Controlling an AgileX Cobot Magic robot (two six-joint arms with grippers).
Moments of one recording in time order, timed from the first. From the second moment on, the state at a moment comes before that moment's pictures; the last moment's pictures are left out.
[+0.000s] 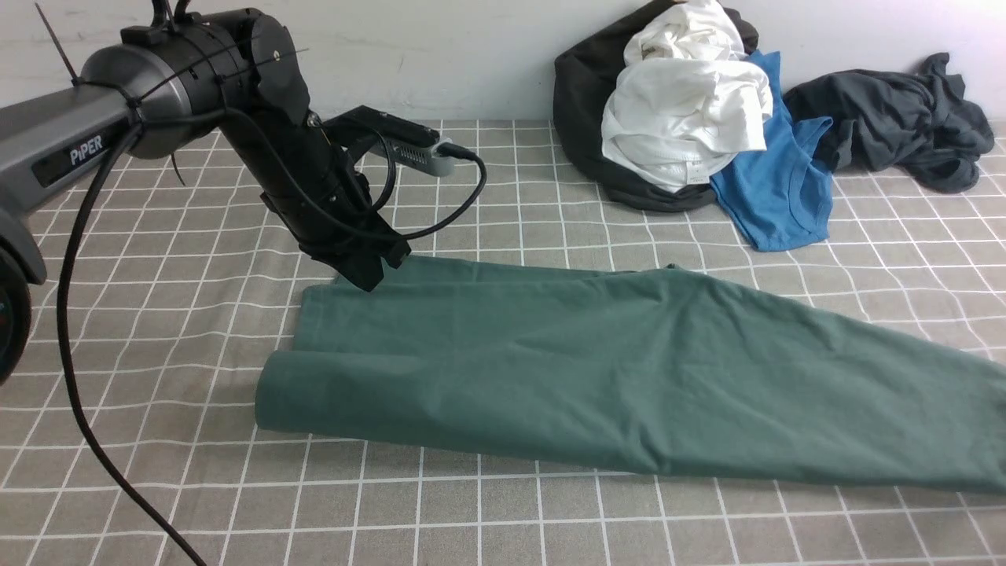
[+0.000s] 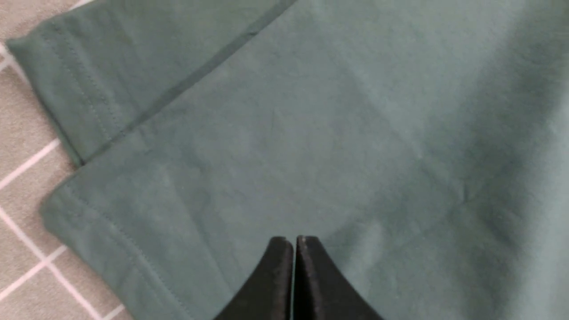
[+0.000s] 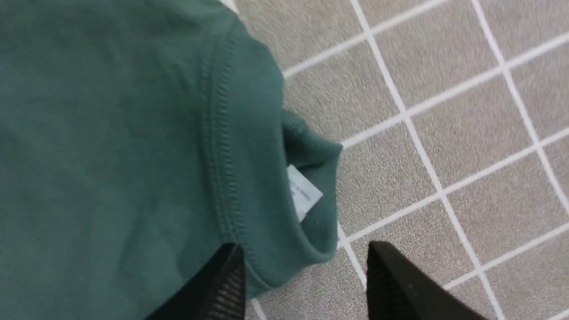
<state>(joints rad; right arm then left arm) -0.35 1.63 -0.95 -0.07 0.82 0.14 -0.21 2.11 -1.79 -0.29 1.10 0.47</state>
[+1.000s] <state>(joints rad) -0.38 1.74 -0.98 0.09 0.74 -0.08 -0.21 2.10 -1.79 -0.31 1.10 0.51</state>
